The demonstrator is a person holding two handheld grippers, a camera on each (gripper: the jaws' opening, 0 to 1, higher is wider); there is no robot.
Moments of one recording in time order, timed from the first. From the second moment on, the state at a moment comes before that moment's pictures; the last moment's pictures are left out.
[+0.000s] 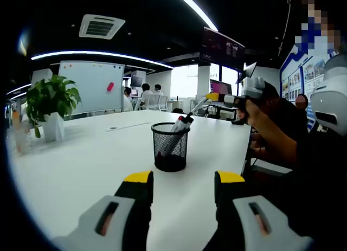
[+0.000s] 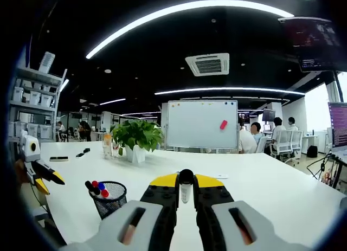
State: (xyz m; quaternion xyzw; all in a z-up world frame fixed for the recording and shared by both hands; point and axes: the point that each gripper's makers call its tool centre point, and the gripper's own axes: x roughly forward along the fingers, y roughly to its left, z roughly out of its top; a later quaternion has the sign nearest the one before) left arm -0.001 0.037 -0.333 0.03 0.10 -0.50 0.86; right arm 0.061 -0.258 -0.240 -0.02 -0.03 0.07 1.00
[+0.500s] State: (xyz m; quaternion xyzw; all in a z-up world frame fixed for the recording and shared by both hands) left arm 0.000 0.037 -0.337 0.03 0.11 -0.50 0.86; right arm 0.066 -0.273 -0.252 0.00 -0.02 0.05 1.00
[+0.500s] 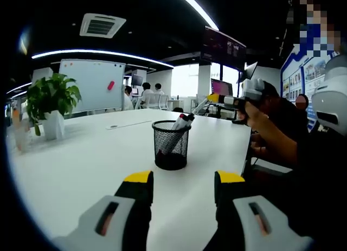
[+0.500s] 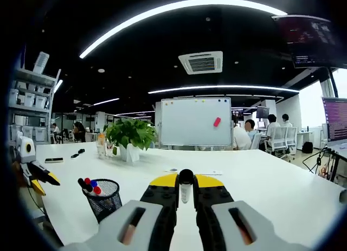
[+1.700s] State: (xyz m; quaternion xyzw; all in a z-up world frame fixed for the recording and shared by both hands) left arm -0.003 0.033 -0.338 0.03 0.11 -0.51 0.85; right arm 0.073 -0.281 -0.283 -0.02 0.00 0.02 1.00
